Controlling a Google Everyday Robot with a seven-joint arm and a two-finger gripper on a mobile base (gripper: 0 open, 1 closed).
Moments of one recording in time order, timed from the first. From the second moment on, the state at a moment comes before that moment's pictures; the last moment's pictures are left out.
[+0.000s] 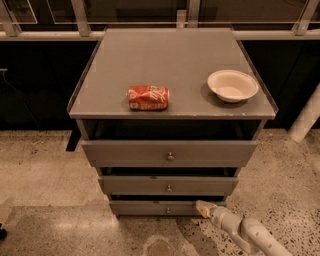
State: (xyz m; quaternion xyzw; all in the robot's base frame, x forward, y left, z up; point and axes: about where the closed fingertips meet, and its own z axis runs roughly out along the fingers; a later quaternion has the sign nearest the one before) arm 0.578 -0.219 0.251 -0.07 0.84 0.31 0.44
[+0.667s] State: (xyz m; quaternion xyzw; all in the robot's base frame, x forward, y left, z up) arm 0.612 -0.233 0.238 -0.06 0.84 0.29 0.46
